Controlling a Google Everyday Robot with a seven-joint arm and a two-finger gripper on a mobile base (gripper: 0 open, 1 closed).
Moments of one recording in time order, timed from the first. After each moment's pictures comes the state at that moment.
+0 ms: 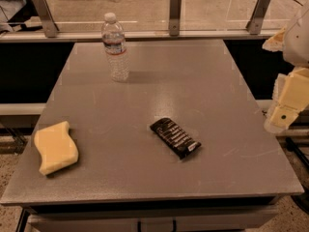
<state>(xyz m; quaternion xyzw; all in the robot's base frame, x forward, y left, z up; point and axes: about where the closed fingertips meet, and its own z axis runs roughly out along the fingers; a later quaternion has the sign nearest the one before) 0.438 -0.216 0.978 -0.60 0.78 -0.04 0.16</state>
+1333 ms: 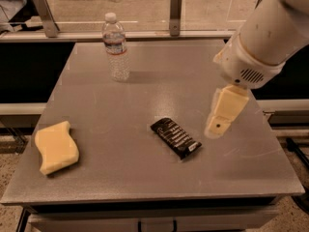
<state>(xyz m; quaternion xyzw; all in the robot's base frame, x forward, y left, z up) 0.465 -0.132 0.930 -0.61 0.77 0.00 0.19</state>
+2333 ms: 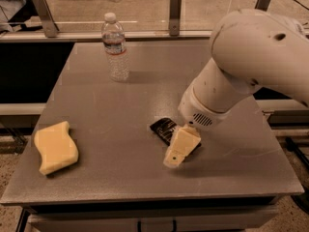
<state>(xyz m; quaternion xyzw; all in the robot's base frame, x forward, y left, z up) 0.440 -0.061 0.838 -0.59 0.78 0.08 0.17</state>
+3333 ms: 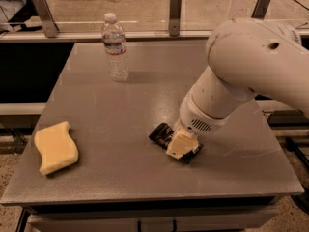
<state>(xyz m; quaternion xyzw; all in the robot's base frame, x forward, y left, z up) 0.434 -0.064 0.828 -0.58 0.80 0.08 0.16</state>
